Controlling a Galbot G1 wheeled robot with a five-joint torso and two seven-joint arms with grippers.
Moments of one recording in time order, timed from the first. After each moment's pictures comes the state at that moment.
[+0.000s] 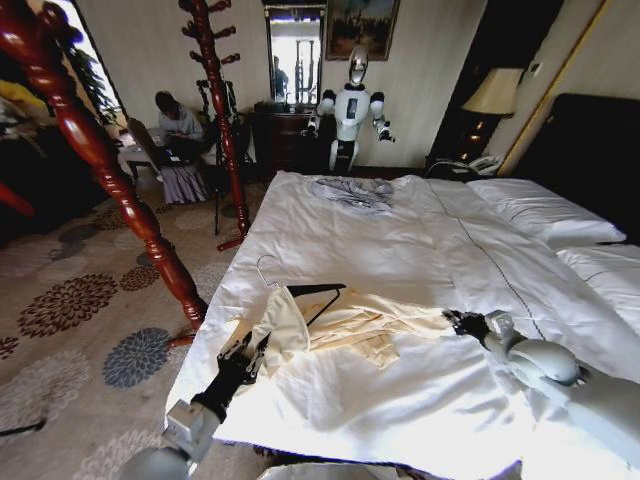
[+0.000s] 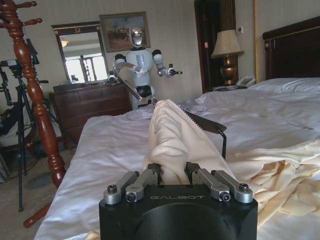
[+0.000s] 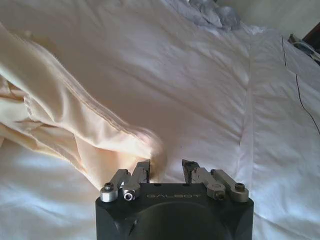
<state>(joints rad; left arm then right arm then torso) 1.88 -0.81 -0.39 -2.47 -0.26 0.06 -0.28 -1.61 0.32 0.63 1.89 0.82 -0.43 0.16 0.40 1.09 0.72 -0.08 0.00</state>
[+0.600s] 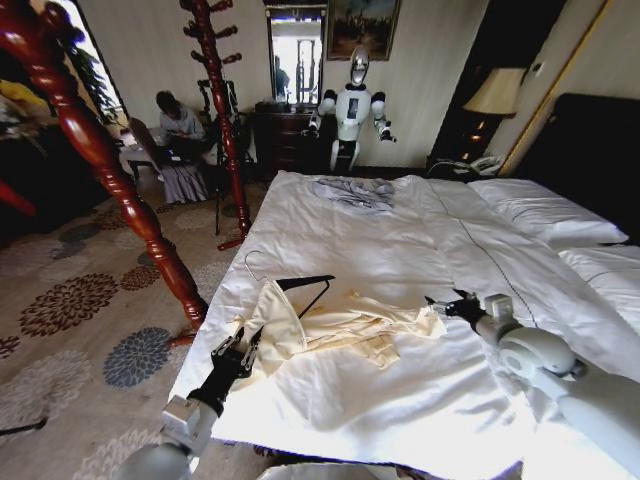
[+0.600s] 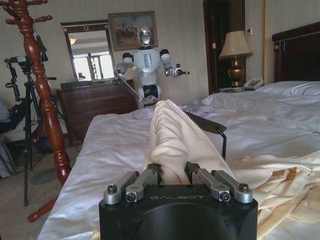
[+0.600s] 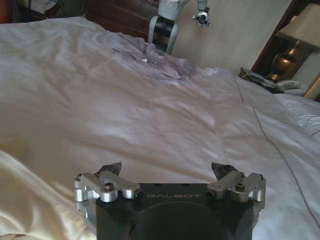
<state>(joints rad) 1.85 -0.81 -0.39 -2.46 -0.30 0.07 -0.30 -1.48 0.43 0.66 1.94 0.88 -0.35 0.30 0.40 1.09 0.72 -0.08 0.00</state>
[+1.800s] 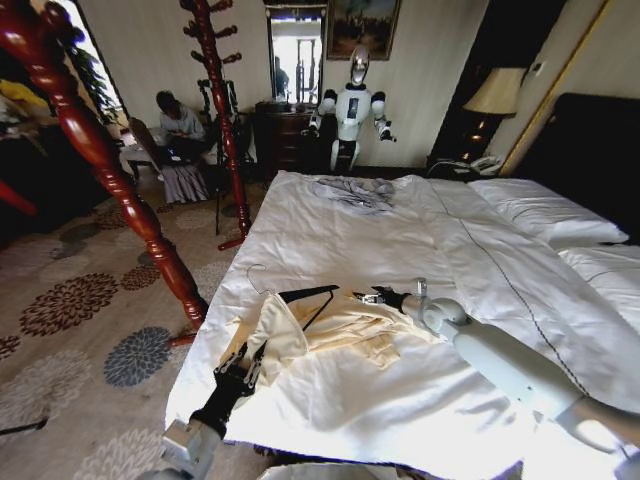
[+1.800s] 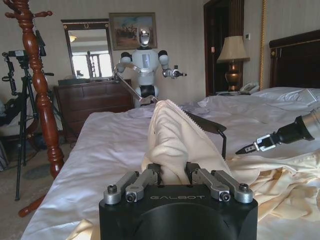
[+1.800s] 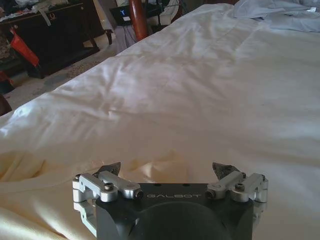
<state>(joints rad) 1.93 -0.86 -0.36 -2.46 -0.24 -0.01 -0.27 -0.60 0.65 -0.23 1.46 1.07 -0.30 -0.22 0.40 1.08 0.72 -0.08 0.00</state>
